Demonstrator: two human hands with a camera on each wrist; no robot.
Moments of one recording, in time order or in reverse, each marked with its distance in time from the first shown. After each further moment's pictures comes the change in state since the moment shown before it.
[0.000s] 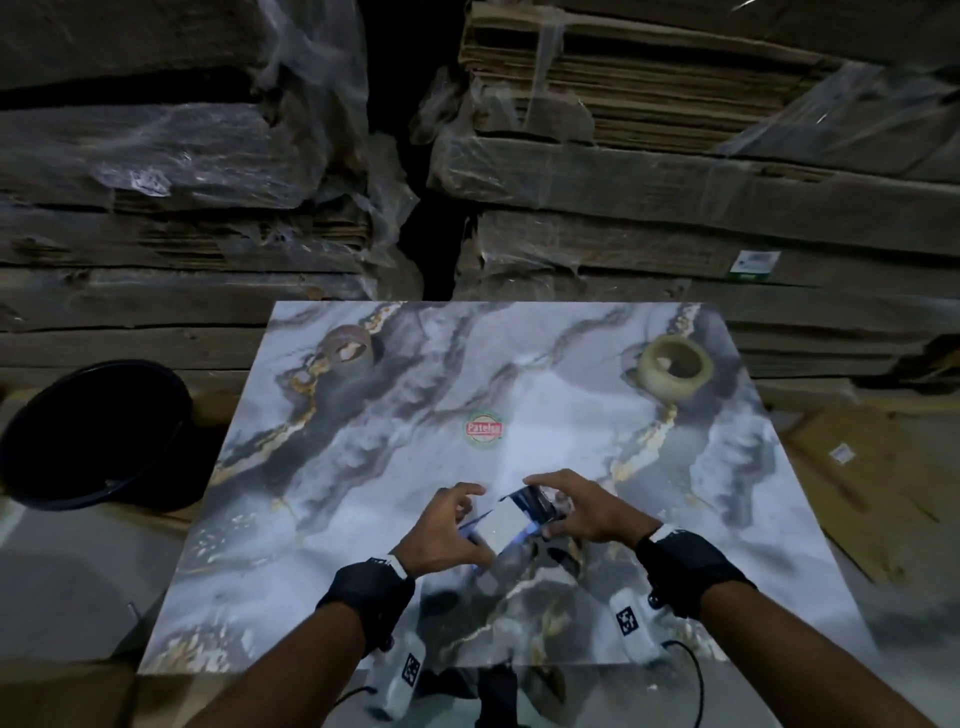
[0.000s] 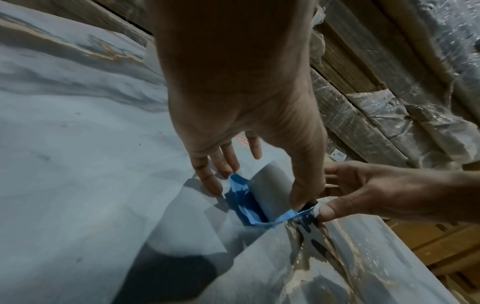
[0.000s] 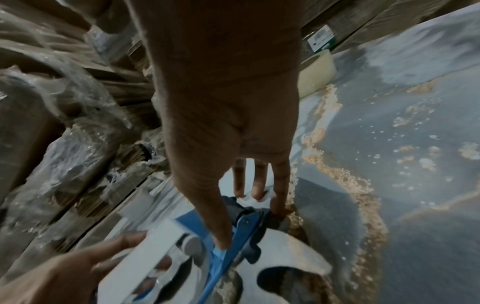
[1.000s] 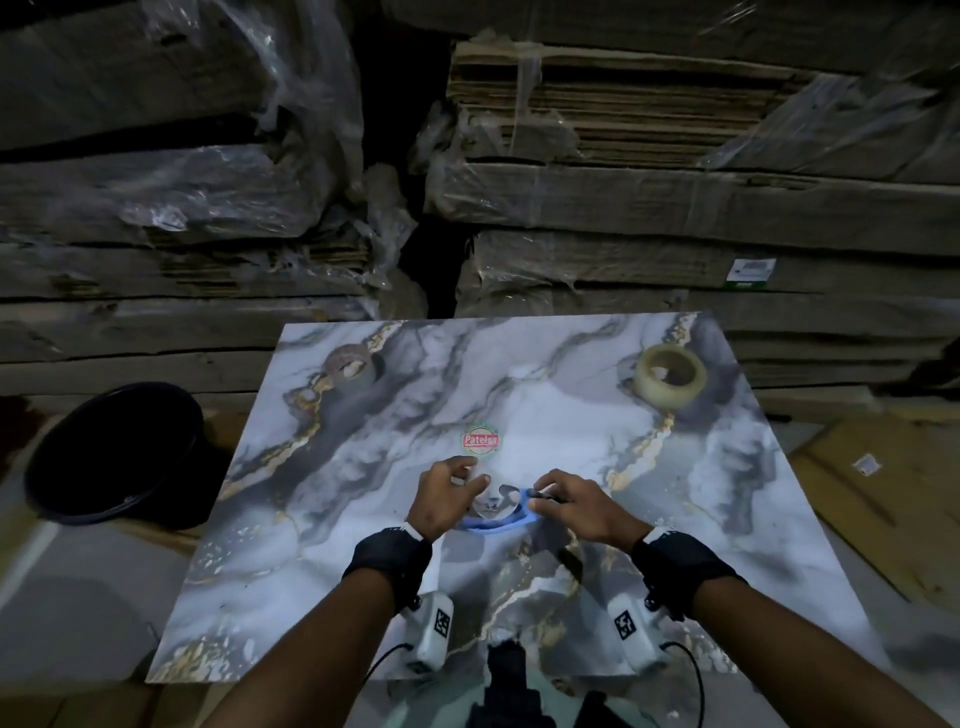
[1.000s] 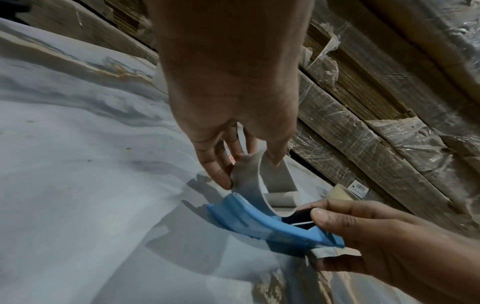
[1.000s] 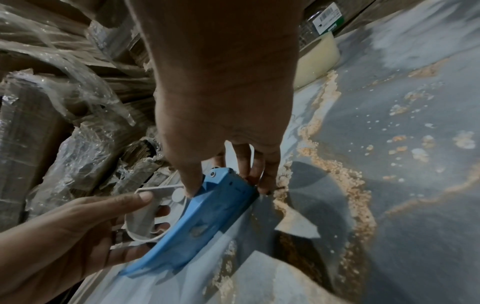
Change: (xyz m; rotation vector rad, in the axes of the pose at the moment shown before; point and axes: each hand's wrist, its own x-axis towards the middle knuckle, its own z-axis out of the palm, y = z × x) left_hand 0.039 0.044 -0.005 -0.026 0.361 -0.062; right_hand 0.008 0.010 0.004 0.238 0.251 0.054
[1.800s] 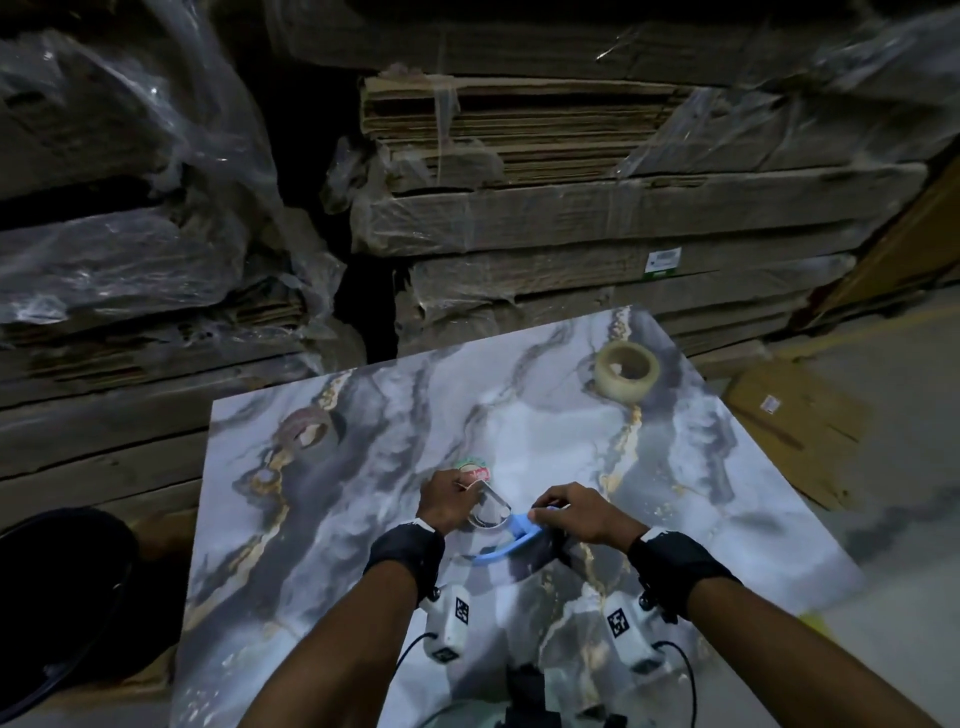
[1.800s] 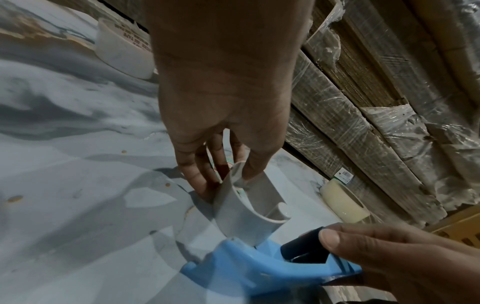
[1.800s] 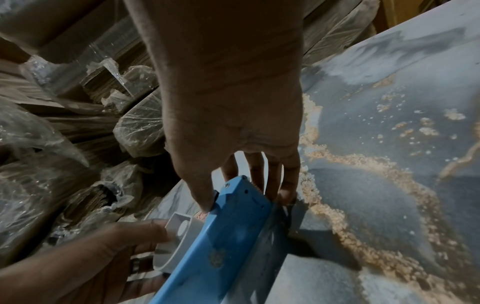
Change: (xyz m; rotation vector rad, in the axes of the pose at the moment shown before) left_hand 0.078 0.013 -0.012 0.194 -0.263 -0.056; right_hand 0.011 -0.032 0.011 -0.033 0.143 0.266
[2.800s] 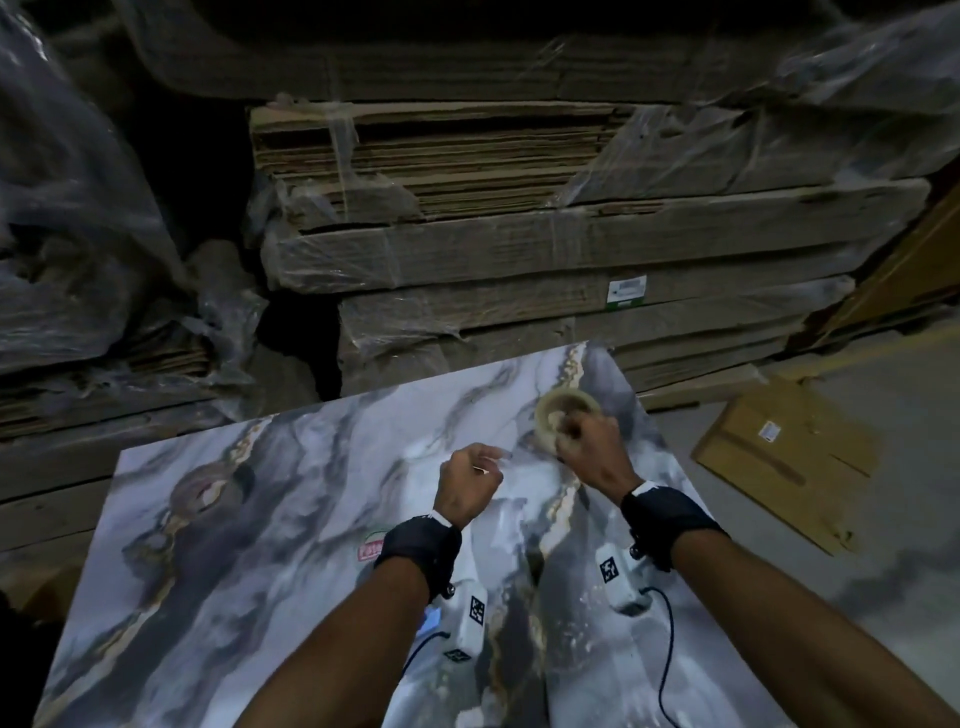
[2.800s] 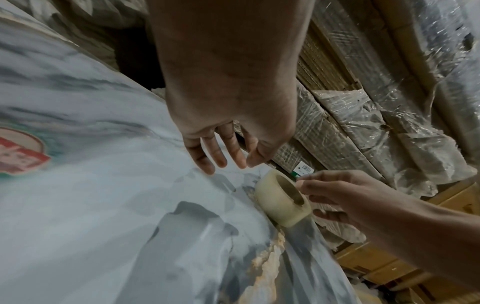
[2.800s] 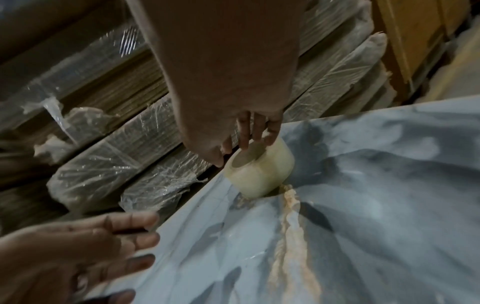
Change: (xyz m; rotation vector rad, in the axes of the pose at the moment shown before) left_hand 0.067 0.164 0.100 -0.139 0.065 0.205; right_hand 0.086 0.053 -0.198 -0.119 0.461 -0.100
